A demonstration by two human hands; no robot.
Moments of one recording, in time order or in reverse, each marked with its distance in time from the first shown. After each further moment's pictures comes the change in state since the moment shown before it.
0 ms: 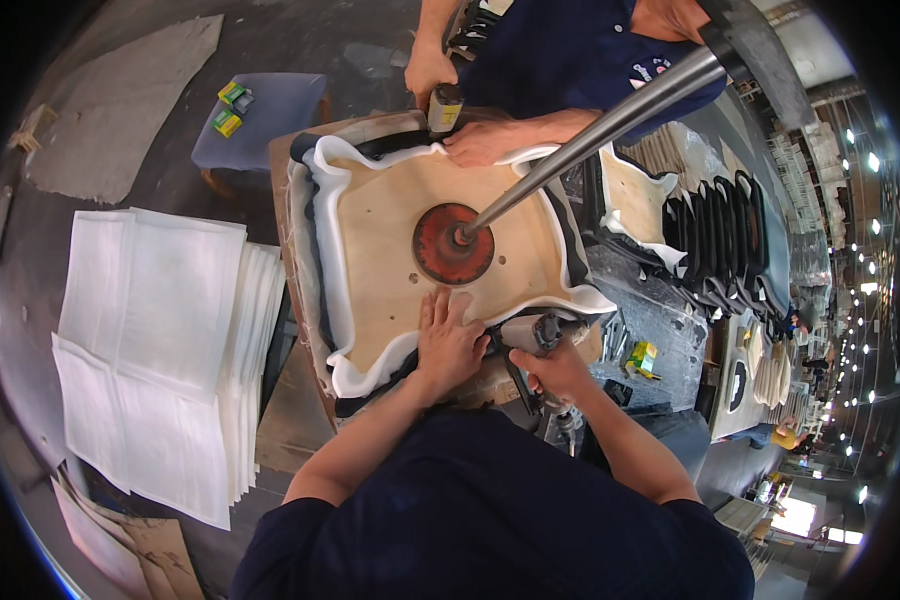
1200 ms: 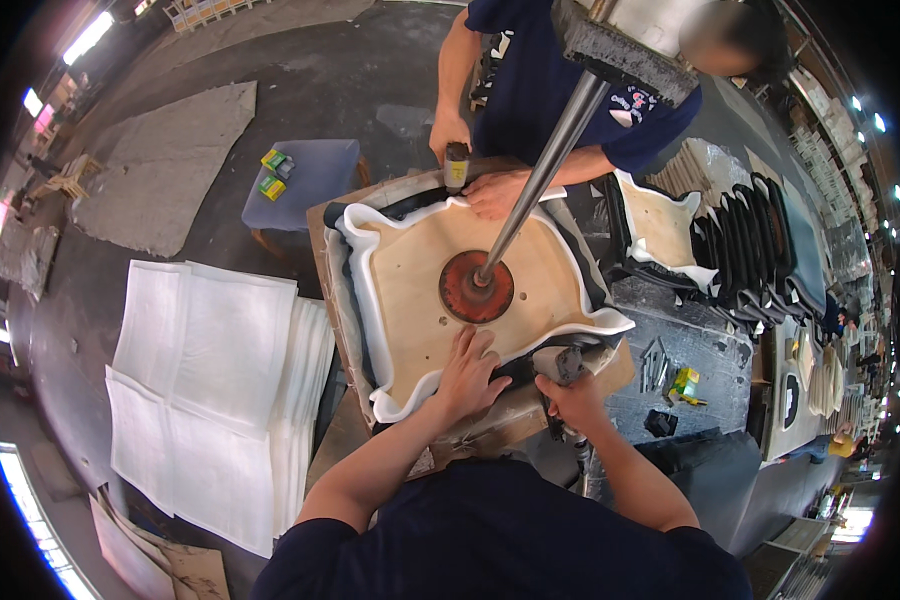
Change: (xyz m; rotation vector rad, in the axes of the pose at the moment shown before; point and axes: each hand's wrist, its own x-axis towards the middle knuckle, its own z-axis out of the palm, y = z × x) left_hand 0.000 -0.014 -0.012 -0.053 -0.051 0.226; right_hand -0.009 0.030 0.002 -0.004 0.225 -0.036
